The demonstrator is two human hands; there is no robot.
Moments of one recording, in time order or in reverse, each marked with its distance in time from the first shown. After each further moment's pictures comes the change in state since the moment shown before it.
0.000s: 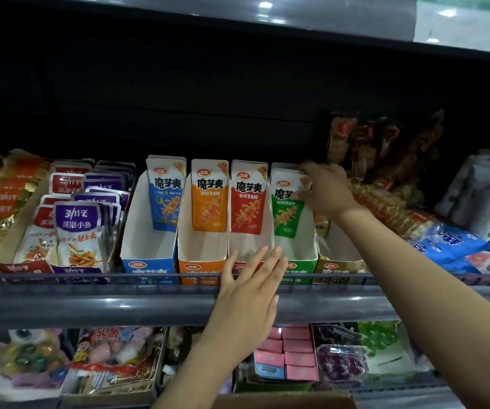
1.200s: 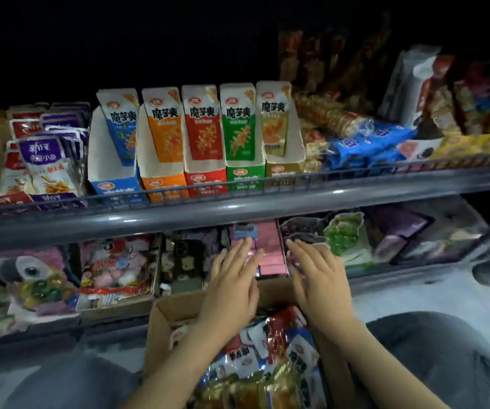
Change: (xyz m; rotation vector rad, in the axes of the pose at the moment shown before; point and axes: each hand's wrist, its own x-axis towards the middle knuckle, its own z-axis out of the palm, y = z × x) left_hand -0.110 0.089 0.023 -0.324 -0.170 -0.086; right_hand -0.321 0.026 0.067 0.127 0.162 -0.037
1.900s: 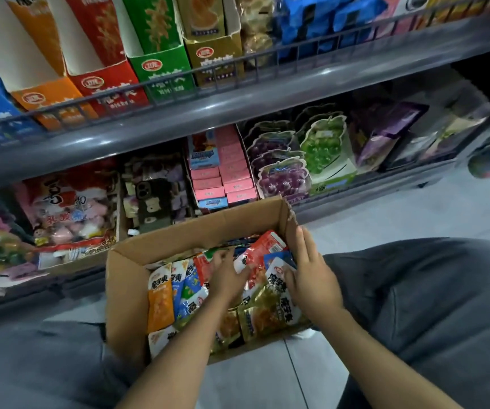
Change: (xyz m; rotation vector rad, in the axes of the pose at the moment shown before) left_hand -0.058 -0.007 0.181 -0.303 -0.488 -0.720; right_hand -0.144 0.051 0.064 0.081 -0.486 0.523
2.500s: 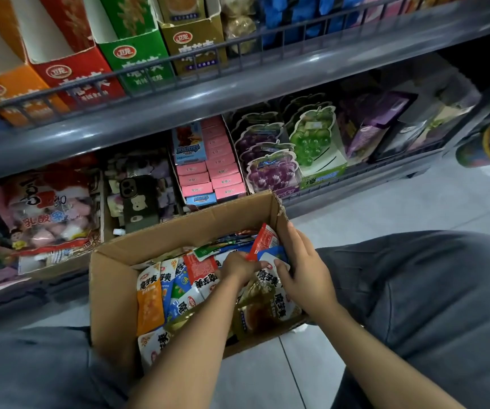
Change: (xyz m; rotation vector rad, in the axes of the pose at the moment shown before) left_hand 0.019 0.033 0.024 -0.201 -0.195 -0.237; right_hand 0.003 0.012 0.007 0.306 0.068 -0.039
